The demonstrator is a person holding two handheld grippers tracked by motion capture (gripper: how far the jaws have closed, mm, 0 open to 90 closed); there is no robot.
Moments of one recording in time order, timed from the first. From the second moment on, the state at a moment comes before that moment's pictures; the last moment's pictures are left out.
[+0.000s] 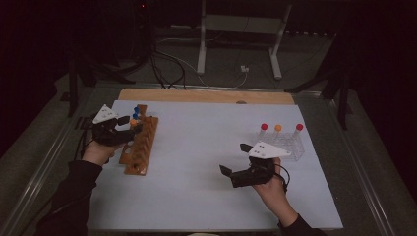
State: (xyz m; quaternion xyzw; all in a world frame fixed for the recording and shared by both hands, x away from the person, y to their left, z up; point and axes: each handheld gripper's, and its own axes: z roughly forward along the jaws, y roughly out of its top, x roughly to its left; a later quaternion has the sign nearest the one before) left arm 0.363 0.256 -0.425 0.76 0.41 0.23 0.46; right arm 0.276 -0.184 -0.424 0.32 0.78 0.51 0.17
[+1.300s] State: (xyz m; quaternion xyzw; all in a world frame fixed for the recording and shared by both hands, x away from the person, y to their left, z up) left arm 0.314 0.174 -0.439 0.80 0.29 0.11 0.51; right arm 0.331 -0.294 -0.434 0.49 0.70 0.42 0.31
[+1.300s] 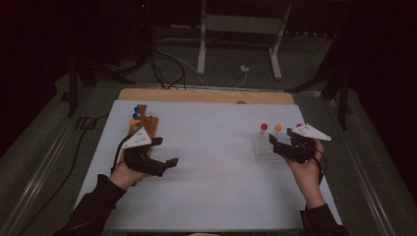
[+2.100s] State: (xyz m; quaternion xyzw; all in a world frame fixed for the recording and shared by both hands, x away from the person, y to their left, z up) left arm 0.312 0.171 -0.439 0.80 0.29 0.11 0.51; right arm 0.374 -0.295 -0.460 0.54 0.72 0.34 0.28
